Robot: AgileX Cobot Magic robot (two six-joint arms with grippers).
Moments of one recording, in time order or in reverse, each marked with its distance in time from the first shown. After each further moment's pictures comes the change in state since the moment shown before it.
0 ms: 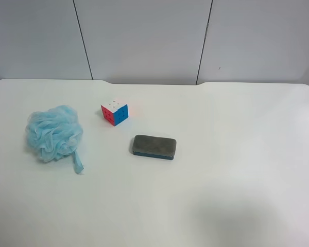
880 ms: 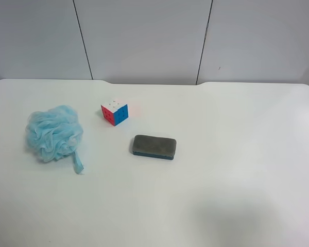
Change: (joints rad) left arm -0.012 0.000 0.000 0.000 0.000 0.000; right arm 0.000 0.000 0.000 0.000 0.000 0.000
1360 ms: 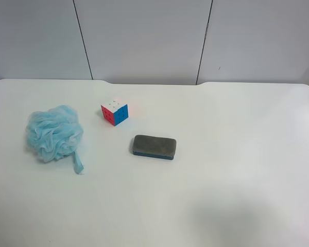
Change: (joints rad) left arm -0.155 0.000 0.000 0.001 0.000 -0.003; right arm 0.065 0.000 0.000 0.000 0.000 0.000
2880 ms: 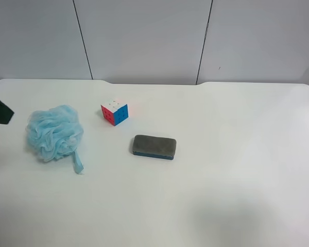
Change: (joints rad) left arm 0.000 0.934 -0.381 -0.135 -0.041 0.284; right arm 0.000 0.000 0.000 0.000 0.000 0.000
